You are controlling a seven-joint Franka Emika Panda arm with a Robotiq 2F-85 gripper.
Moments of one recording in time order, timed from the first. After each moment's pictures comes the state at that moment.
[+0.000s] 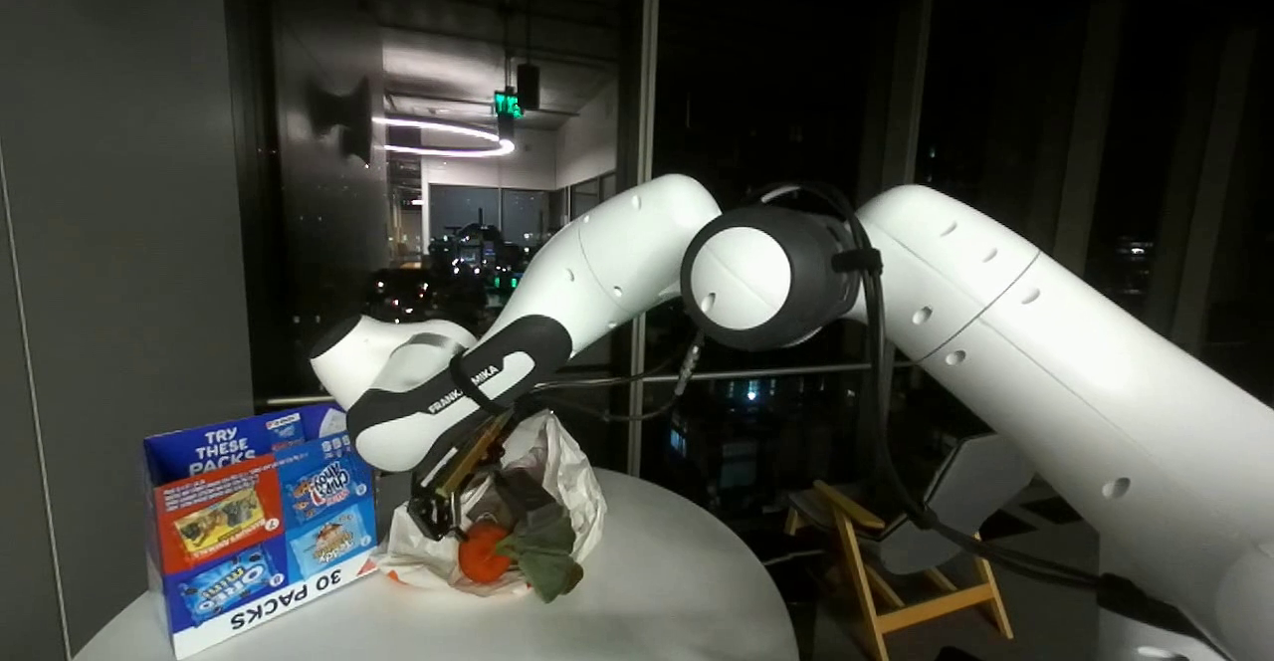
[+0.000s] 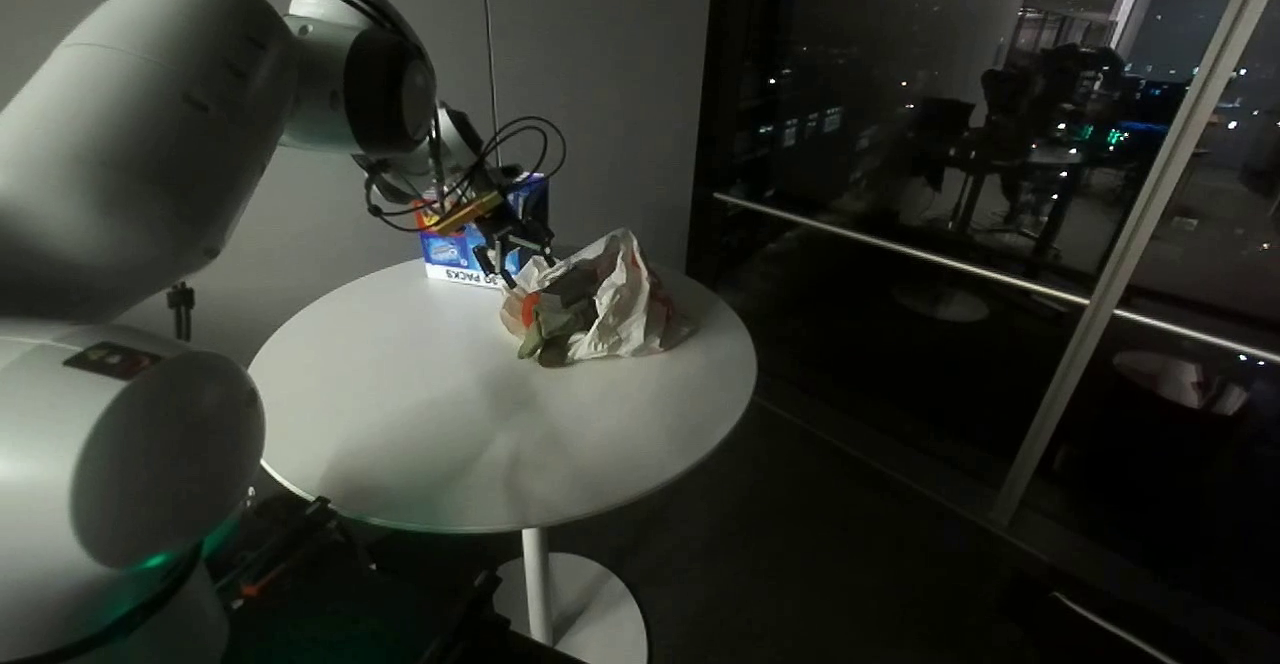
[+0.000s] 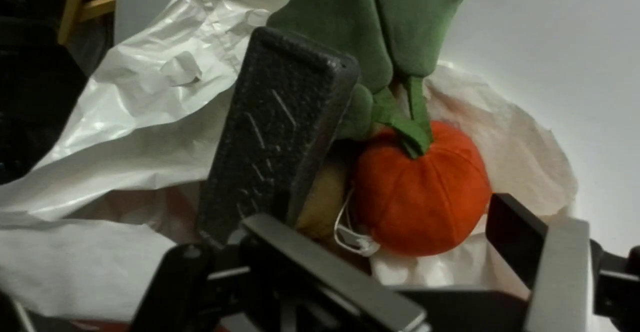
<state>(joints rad) 0.31 0.91 0.13 -1.18 -0.71 1.84 0.39</state>
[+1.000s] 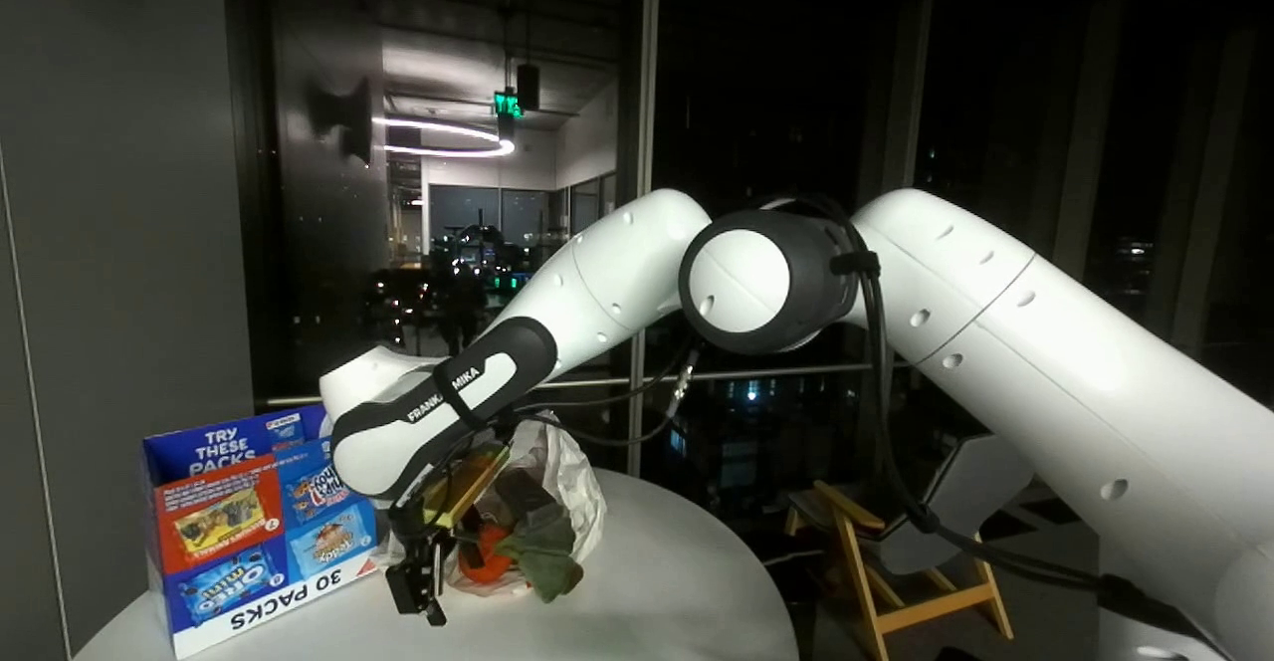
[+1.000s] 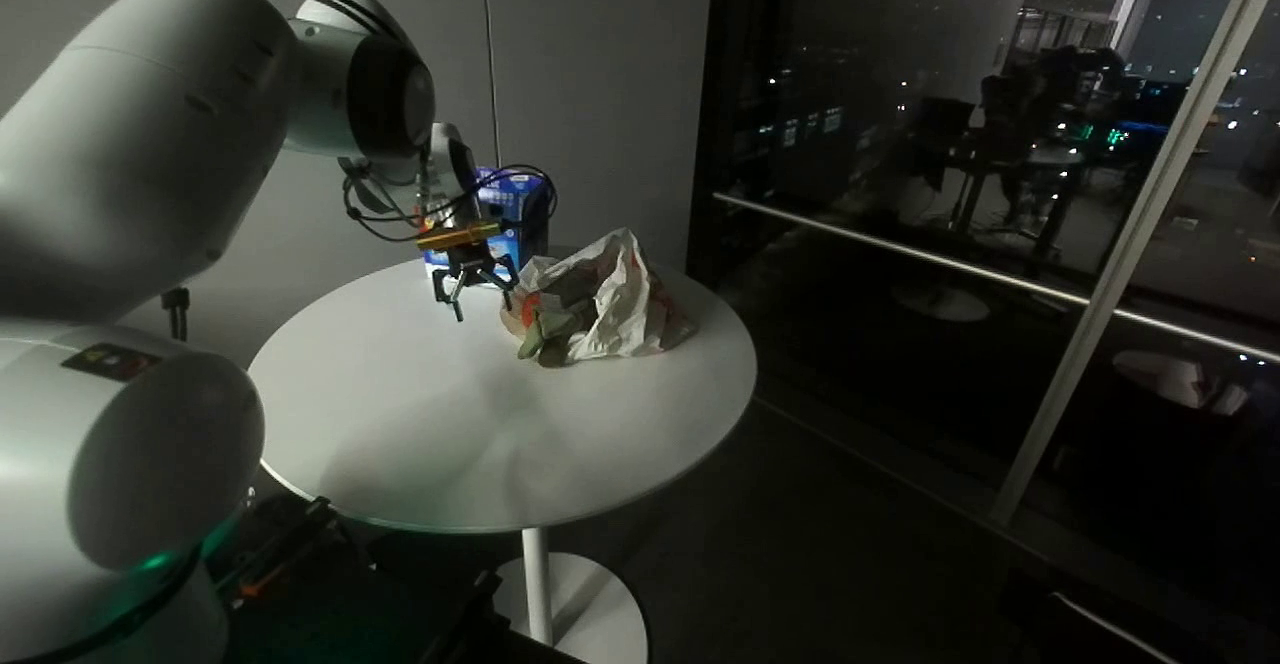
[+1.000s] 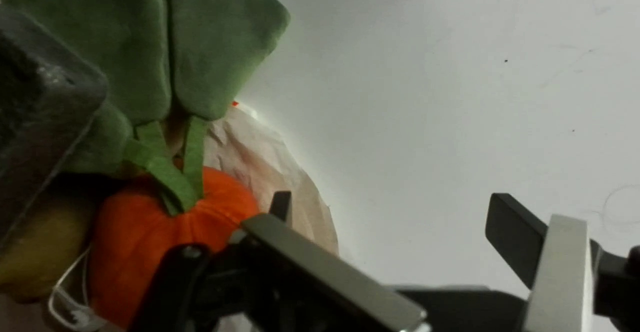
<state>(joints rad) 0.31 0.93 0.16 -1.27 -0.41 1.92 0.04</state>
